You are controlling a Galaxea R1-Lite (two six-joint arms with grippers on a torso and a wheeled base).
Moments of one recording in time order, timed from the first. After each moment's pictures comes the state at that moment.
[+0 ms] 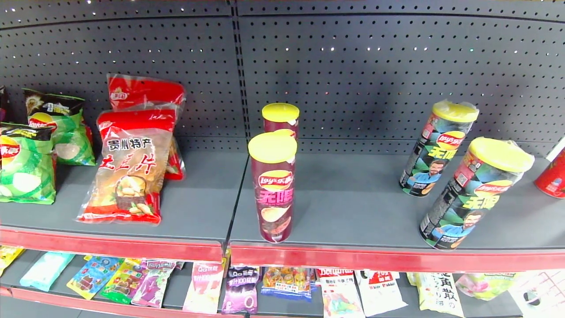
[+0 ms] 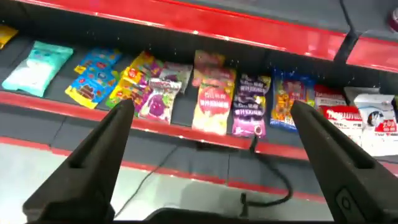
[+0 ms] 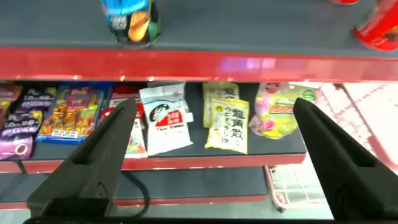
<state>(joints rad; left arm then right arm) 0.01 0.03 -0.24 0.44 -0.03 -0.11 -0.06 0.15 -0.11 0.08 -0.05 -0.07</state>
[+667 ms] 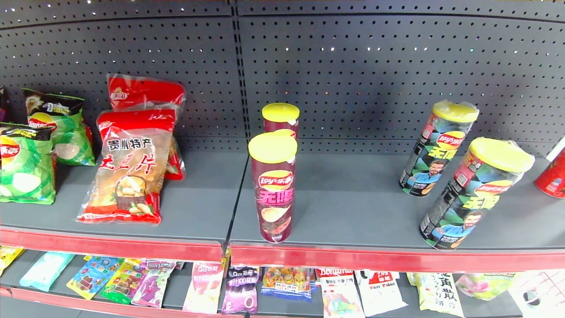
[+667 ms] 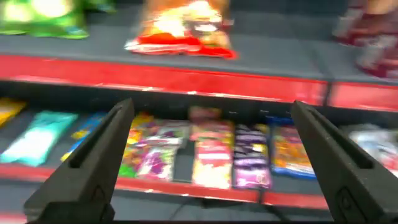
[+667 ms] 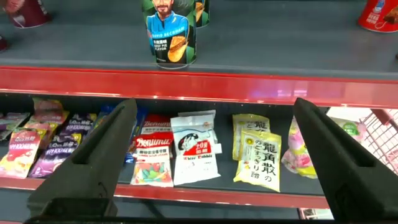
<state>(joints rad) 0.01 0.00 -0.06 0.08 0.10 -0.04 0.00 0.00 0.00 0.00 0.01 -0.01</state>
